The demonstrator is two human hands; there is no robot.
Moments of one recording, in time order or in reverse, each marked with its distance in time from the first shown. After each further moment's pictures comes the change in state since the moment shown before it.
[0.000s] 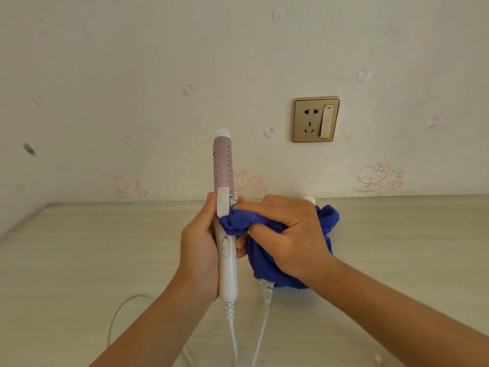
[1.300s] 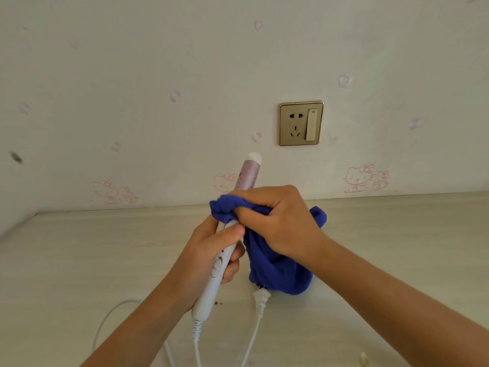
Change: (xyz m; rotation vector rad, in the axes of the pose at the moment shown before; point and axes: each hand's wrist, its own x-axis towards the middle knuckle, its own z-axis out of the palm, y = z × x) left_hand -0.005 0.003 -0.006 0.405 -0.253 -0.030; right_hand 0.021 0.001 -0.017 -0.035 -0.127 0.128
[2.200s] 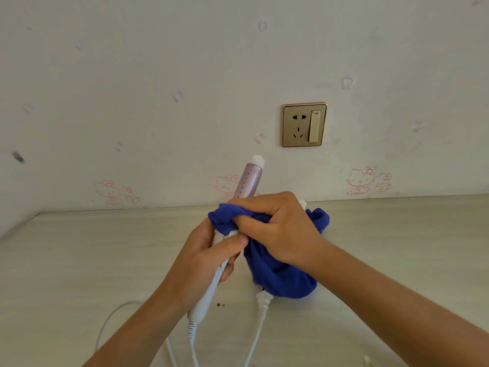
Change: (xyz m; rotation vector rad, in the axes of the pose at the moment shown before) left_hand -0.004 -0.007 -0.012 0.180 -0.007 0.150; right_hand -0.002 -0.004 -0.001 -0.010 -0.098 0.032
